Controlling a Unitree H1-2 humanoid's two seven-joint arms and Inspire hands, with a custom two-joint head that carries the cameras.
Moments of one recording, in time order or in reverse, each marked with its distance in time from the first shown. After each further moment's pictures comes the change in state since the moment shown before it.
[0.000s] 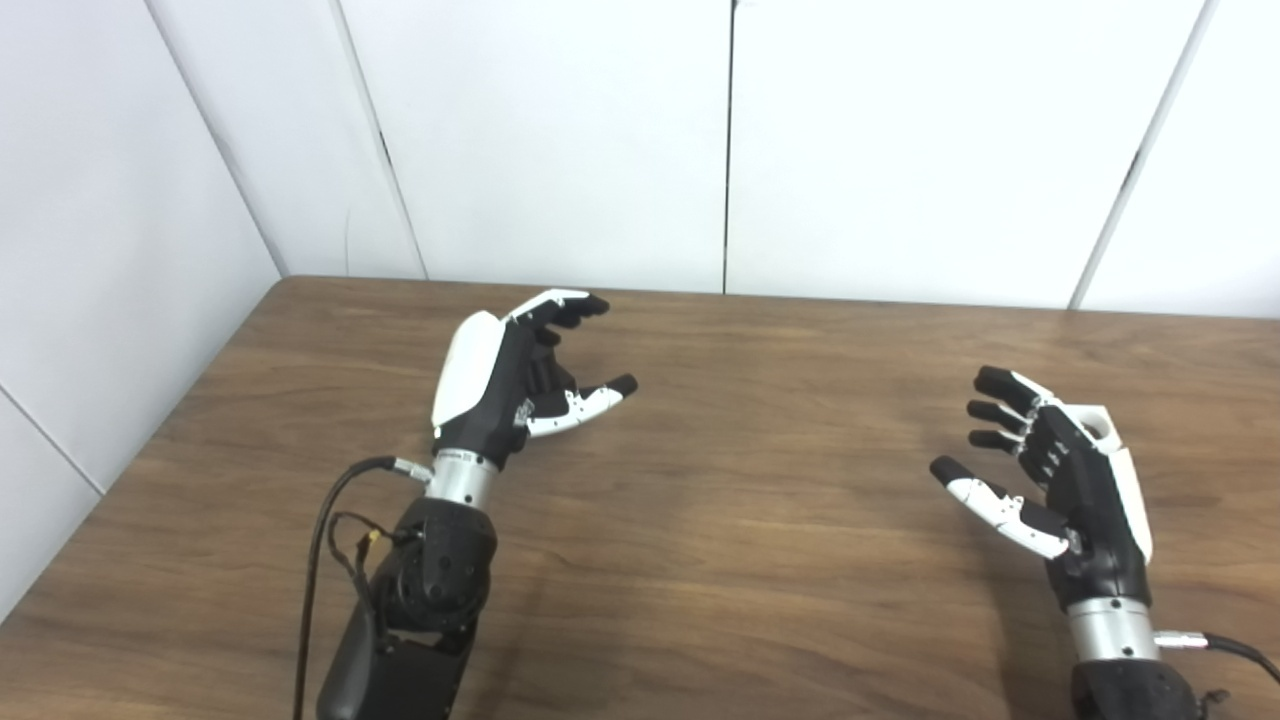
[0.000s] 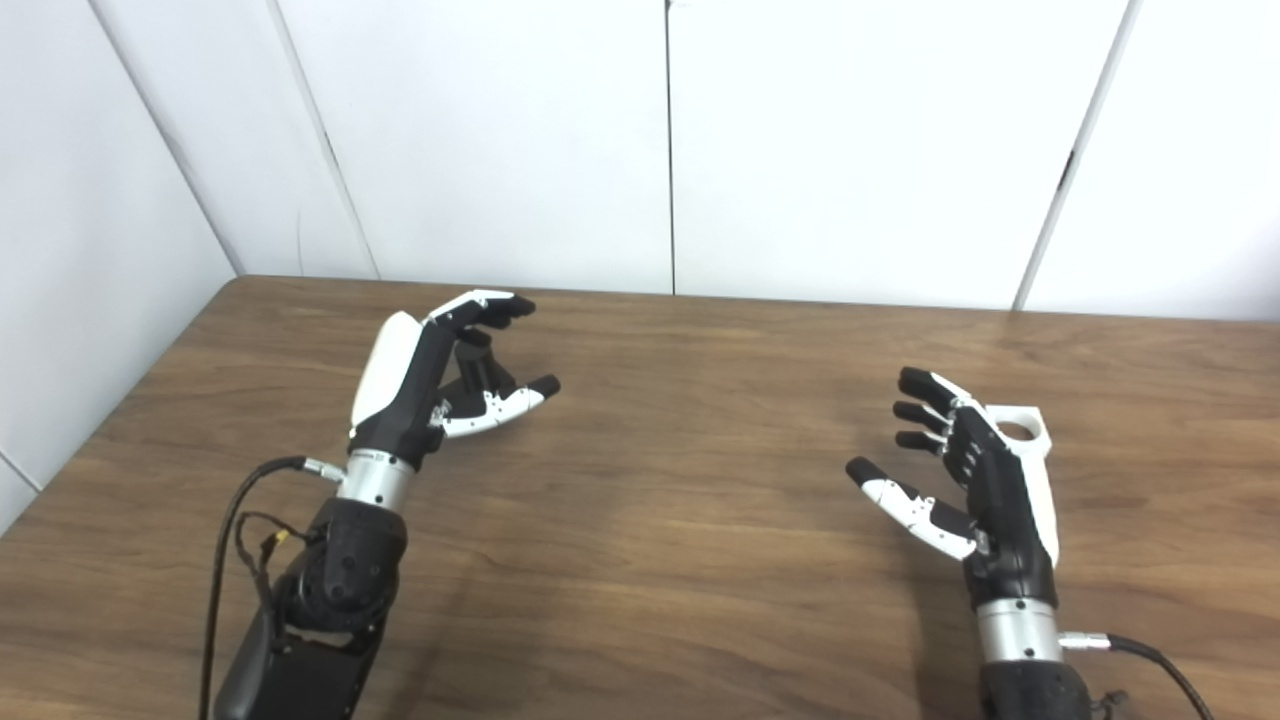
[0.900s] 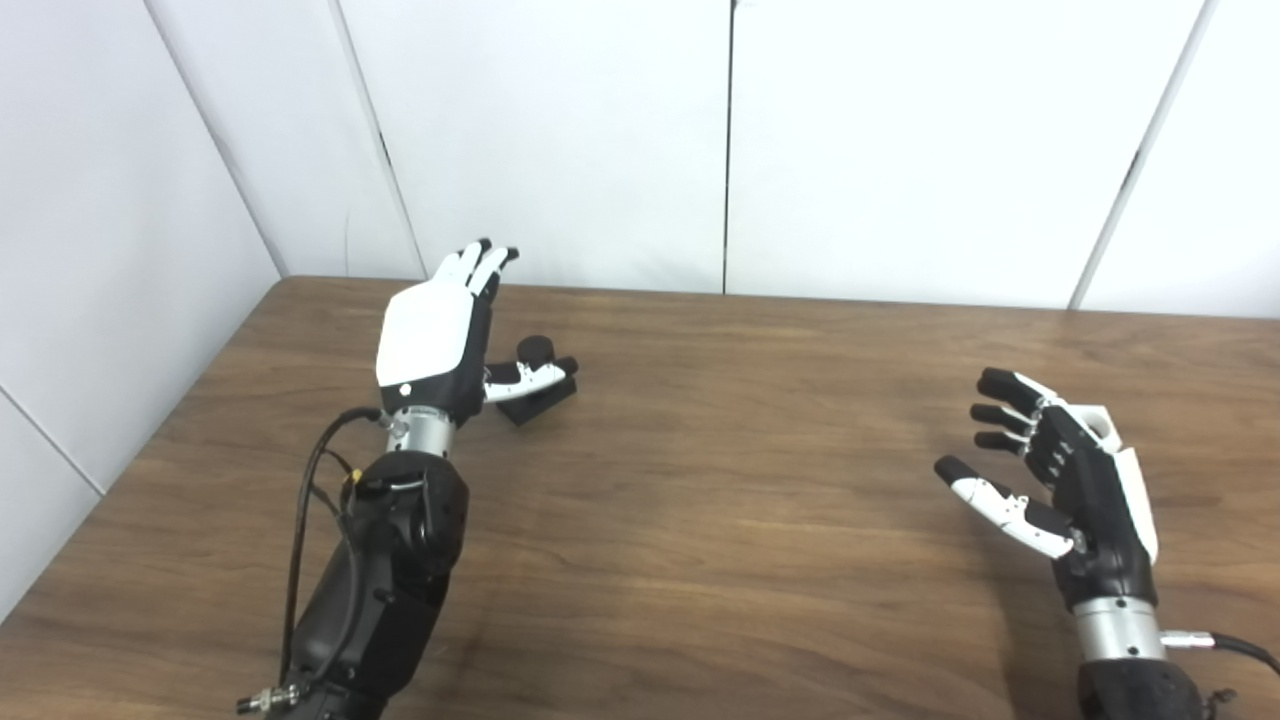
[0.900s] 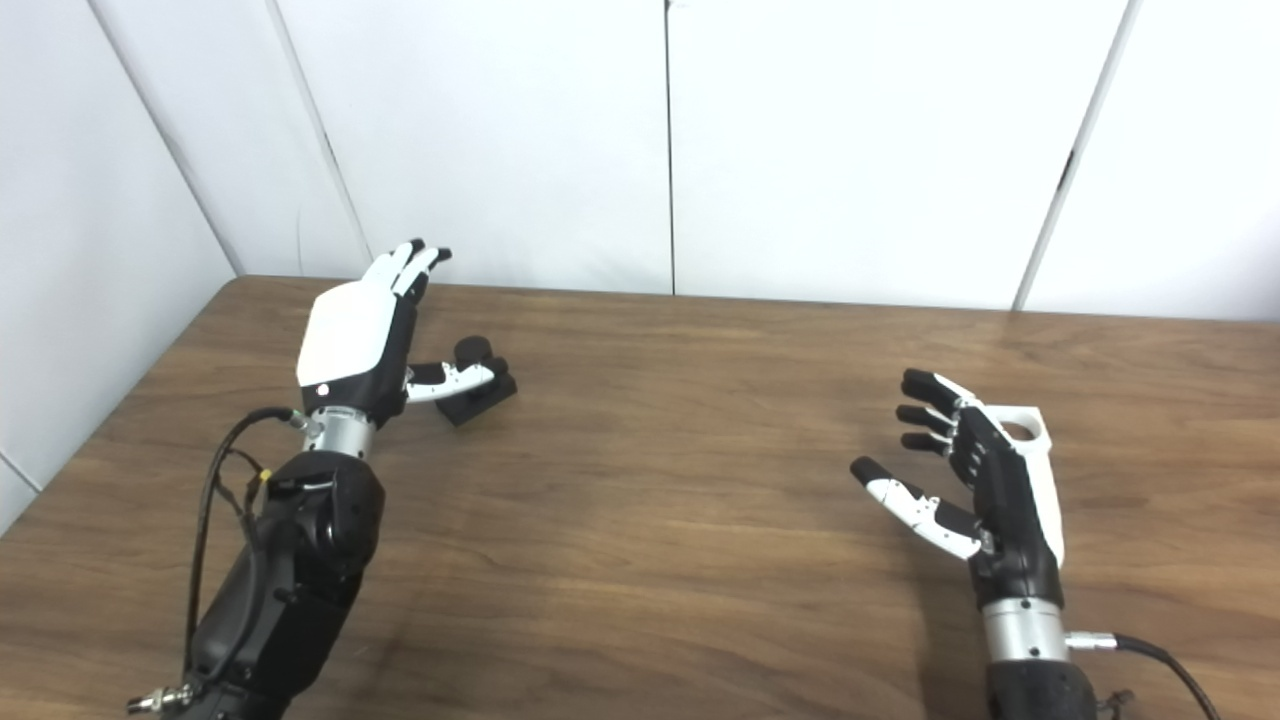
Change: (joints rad) left arm -0.087 0.105 -0.064 0.125 0.329 0.247 0.012; right arm 0.001 -0.011 -0.006 -0.005 -0.011 0.022 -0.001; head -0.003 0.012
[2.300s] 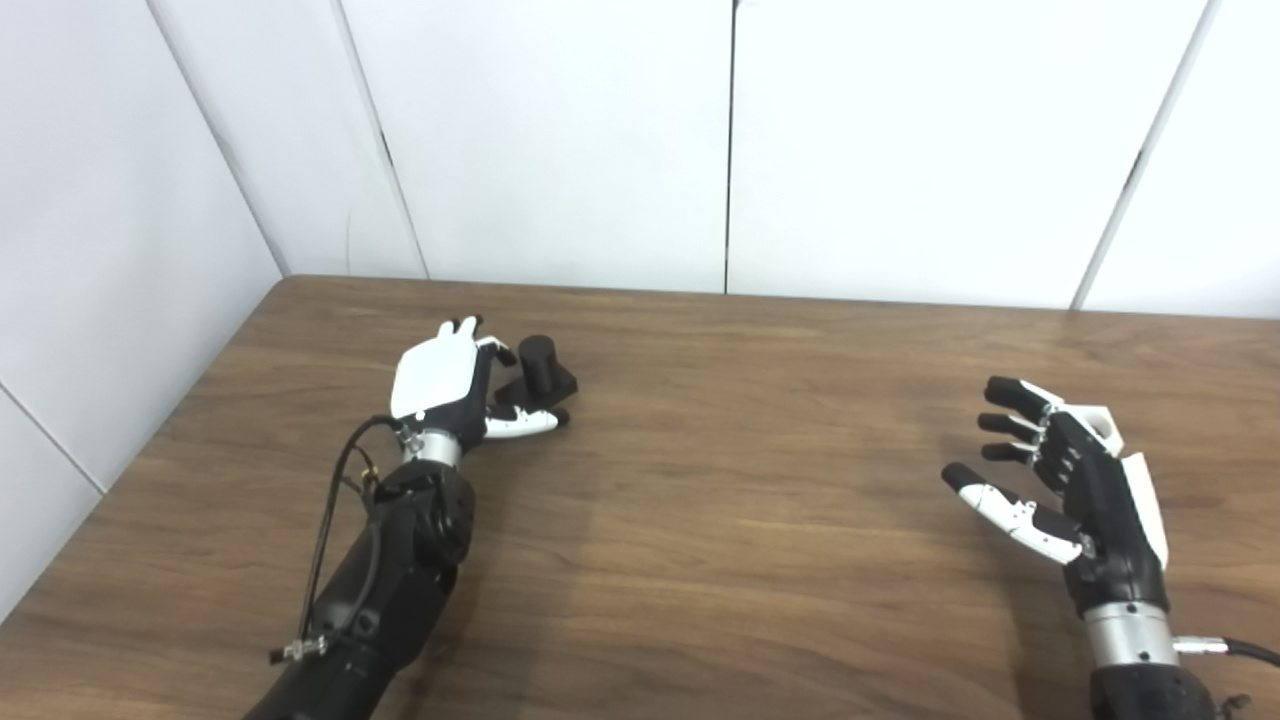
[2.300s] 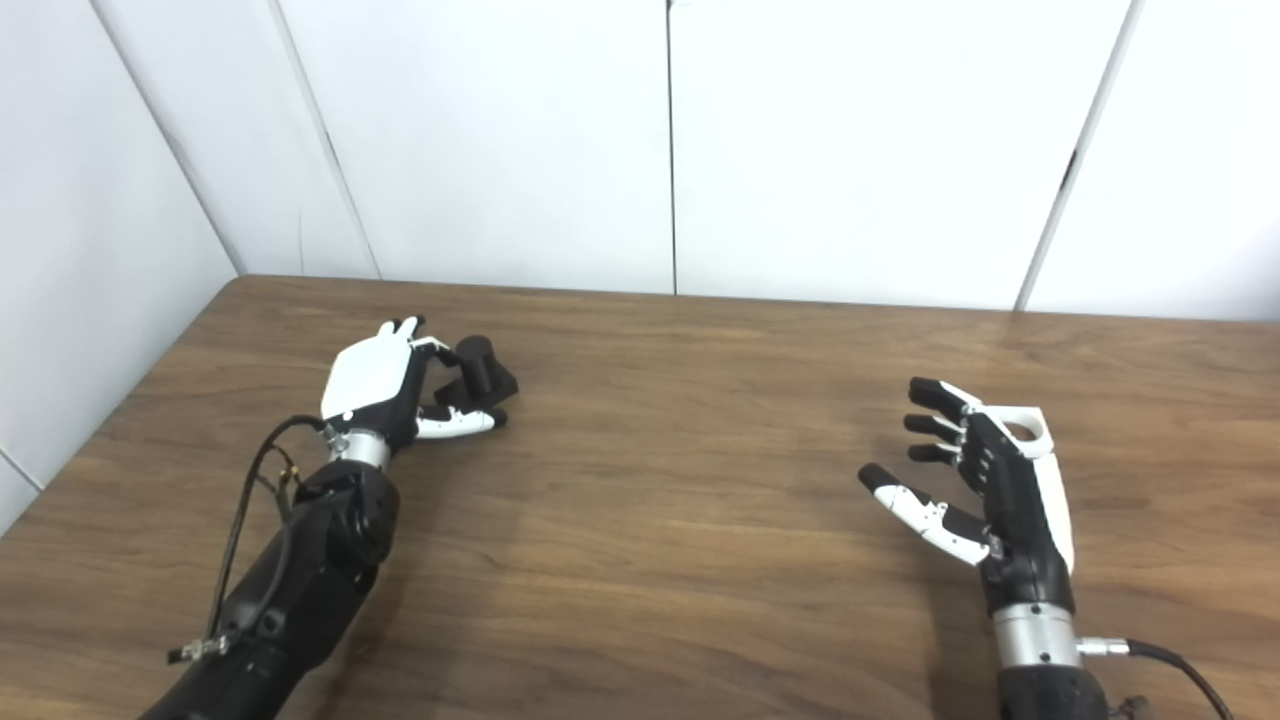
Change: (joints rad) left arm -0.098 0.016 -0.083 0.399 -0.140 0.011 0.091; right arm 0.013 -0.011 -0.002 -0.022 -0.002 0.018 0.004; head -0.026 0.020
